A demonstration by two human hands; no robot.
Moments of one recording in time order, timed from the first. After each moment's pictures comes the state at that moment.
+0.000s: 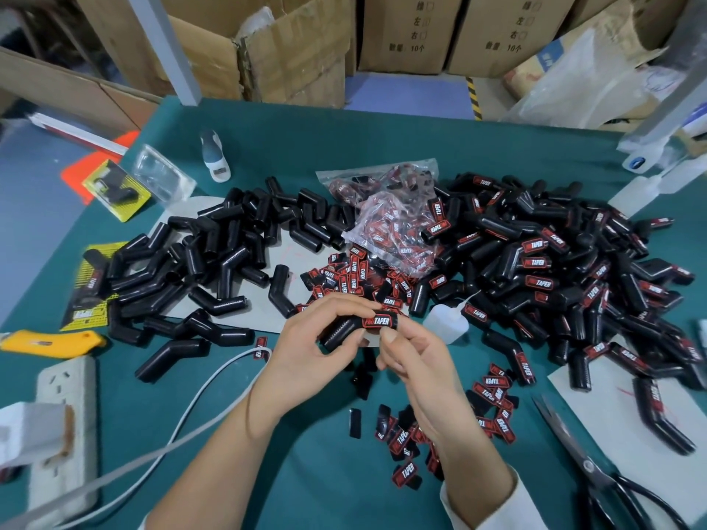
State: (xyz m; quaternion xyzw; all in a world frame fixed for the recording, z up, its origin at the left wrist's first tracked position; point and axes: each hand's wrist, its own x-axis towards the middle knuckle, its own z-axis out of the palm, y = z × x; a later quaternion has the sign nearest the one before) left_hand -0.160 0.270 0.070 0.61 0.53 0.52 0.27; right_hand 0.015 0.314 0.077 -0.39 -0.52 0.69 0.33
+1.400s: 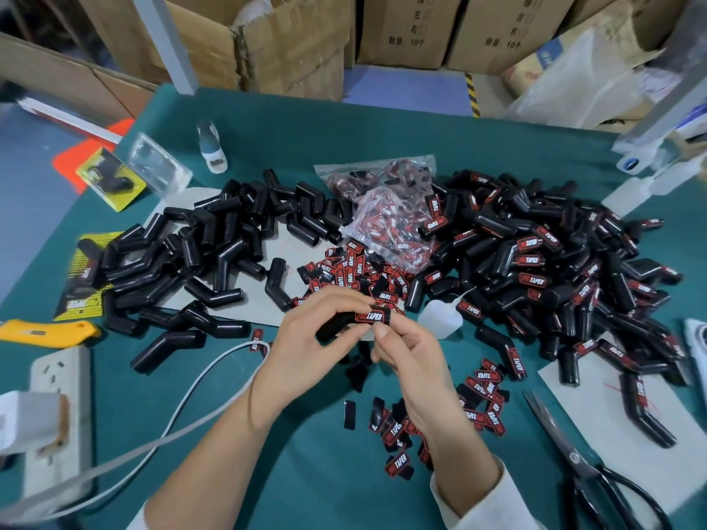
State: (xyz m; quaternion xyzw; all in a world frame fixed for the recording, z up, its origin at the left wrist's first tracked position) left_hand -0.157 0.273 0.064 0.62 0.53 0.53 0.23; right_hand 0.013 0.312 0.077 -0.39 -0.56 0.66 0.32
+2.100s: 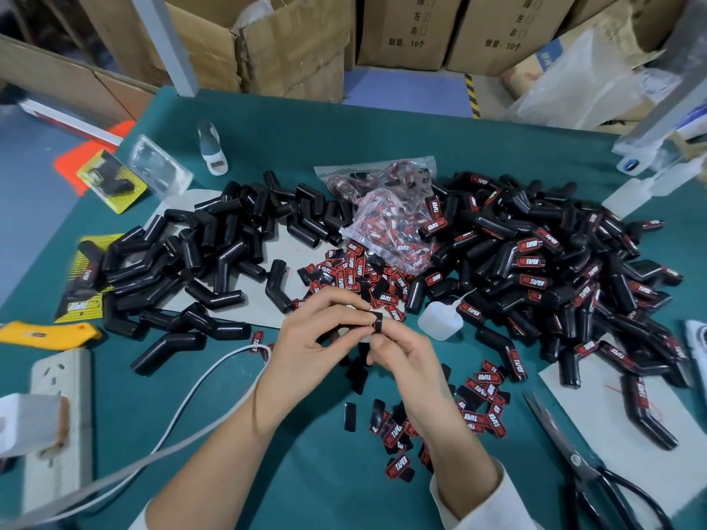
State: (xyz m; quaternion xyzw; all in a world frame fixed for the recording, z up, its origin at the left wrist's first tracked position) left_hand -0.153 0.273 0.063 0.61 0.52 0.56 0.22; right_hand 0.014 0.311 0.075 -0.37 -0.60 0.65 0.29
